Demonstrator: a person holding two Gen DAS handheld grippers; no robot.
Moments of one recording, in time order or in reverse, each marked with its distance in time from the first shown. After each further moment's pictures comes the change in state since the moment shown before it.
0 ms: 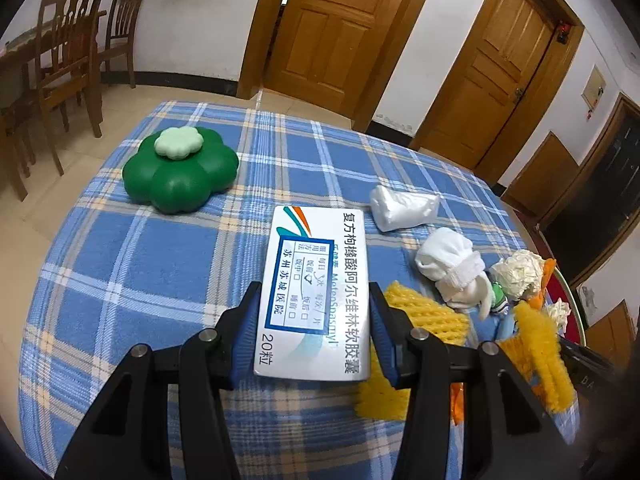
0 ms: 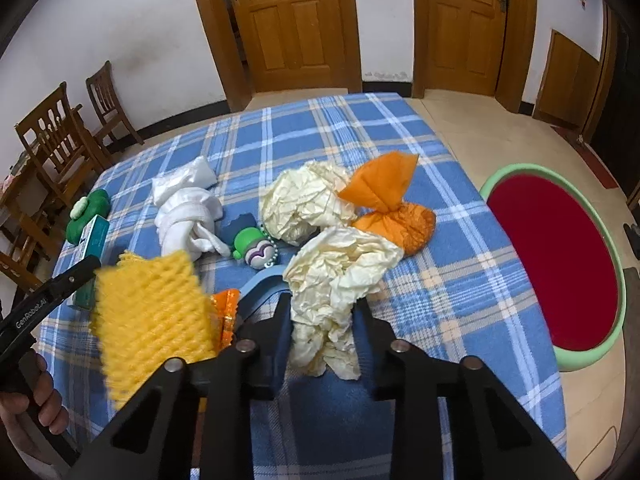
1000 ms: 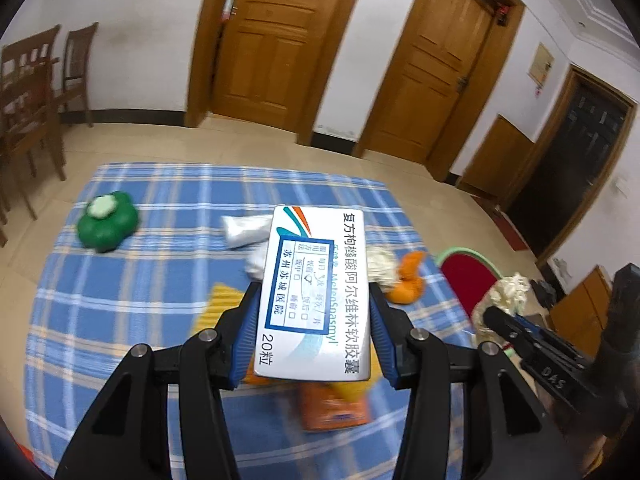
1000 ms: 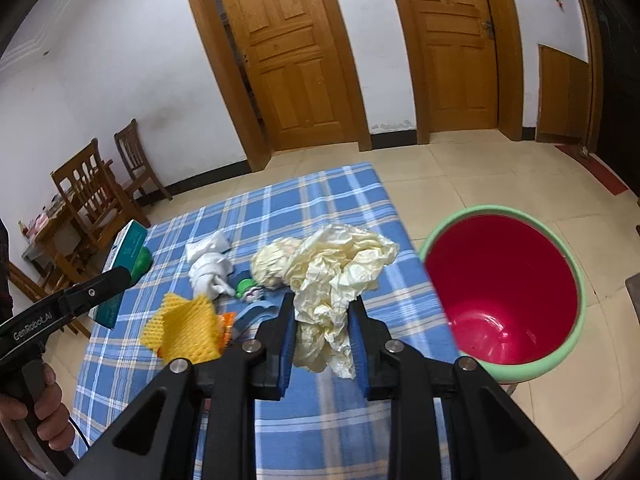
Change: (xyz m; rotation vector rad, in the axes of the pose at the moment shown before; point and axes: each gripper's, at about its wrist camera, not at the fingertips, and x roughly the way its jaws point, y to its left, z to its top) left arm -0.079 -0.133 -0.001 0.138 -0.022 -0.131; right arm -0.096 -0.073 -0.004 0.065 -0.201 0.109
